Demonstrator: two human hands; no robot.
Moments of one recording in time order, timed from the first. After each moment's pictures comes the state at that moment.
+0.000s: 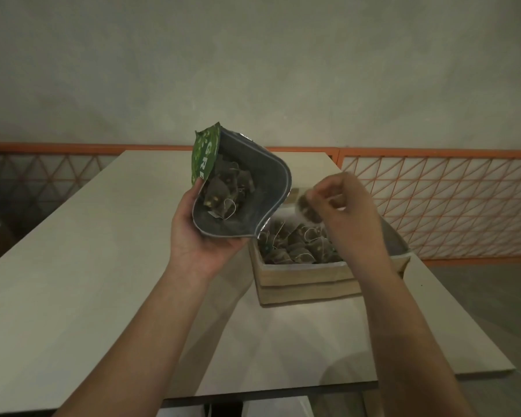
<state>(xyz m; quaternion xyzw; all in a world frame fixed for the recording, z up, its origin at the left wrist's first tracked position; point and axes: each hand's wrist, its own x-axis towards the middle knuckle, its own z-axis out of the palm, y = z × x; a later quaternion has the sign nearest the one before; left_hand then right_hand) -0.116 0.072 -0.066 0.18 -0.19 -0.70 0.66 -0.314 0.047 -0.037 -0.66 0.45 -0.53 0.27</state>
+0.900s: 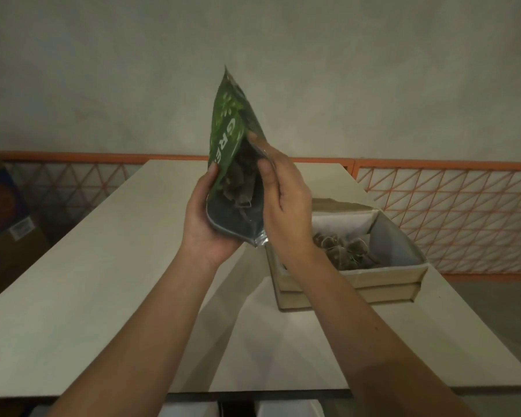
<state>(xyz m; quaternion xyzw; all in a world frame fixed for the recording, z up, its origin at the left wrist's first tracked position) -0.097 0.076 -0.039 0.15 -0.26 -0.68 0.66 -0.208 0.050 -0.024 -0.71 0.19 -0.66 0.16</state>
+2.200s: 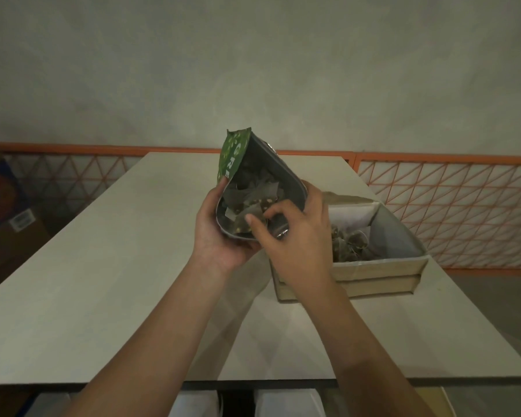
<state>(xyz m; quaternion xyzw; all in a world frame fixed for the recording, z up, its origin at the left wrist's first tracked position) -0.109 0.077 -0.065 0.23 -0.18 -0.70 0.65 -0.241 0.072 -0.073 -0.74 0.43 -0.51 0.05</state>
